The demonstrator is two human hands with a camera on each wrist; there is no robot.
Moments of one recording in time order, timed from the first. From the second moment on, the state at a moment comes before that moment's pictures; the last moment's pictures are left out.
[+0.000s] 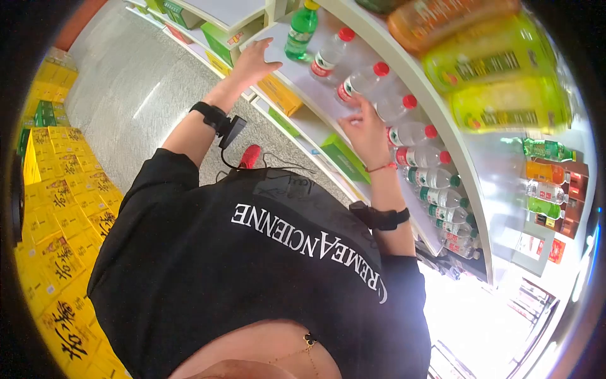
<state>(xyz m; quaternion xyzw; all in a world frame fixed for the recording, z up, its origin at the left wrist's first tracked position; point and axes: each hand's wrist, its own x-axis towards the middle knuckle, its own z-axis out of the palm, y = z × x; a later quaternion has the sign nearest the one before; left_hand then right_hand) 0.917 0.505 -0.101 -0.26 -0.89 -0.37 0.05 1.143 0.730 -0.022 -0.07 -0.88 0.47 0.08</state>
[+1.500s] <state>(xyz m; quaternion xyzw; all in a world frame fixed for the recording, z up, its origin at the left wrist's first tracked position) 0.693 0.631 -0.201 -0.33 -0.83 -0.45 -0.09 0.958 0.680 -0.007 -0.38 -0.86 0.33 0.09</state>
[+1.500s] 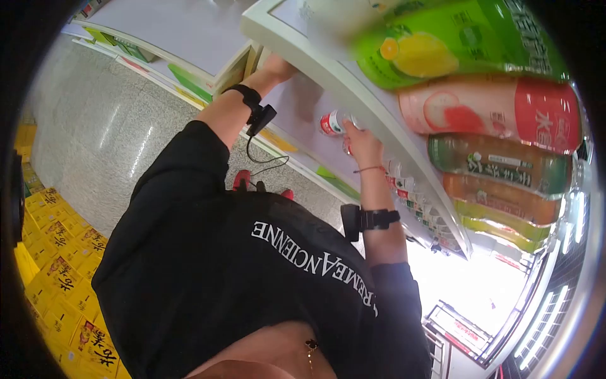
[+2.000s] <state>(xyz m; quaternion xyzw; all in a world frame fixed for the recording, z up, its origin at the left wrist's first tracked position) 0.793 0.494 -0.154 -0.38 -0.81 -0.43 -0.13 0.853 0.659 -0.034 -0.24 -0.86 0.43 0.11</state>
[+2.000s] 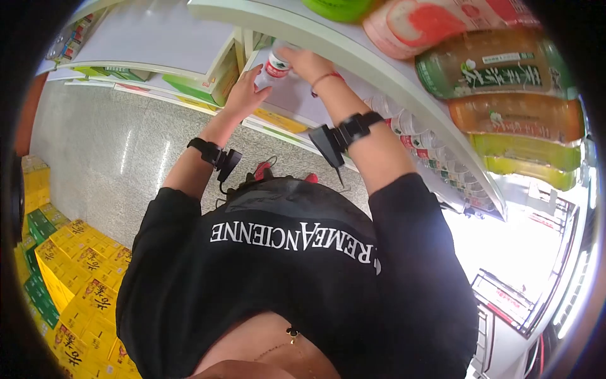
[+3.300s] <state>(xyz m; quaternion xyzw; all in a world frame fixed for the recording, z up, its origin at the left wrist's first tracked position) 0.804 0.493 -0.161 -0.41 -0.79 -0.43 -0.15 1.032 0.751 0.006 -0.29 -0.94 0.10 0.15</state>
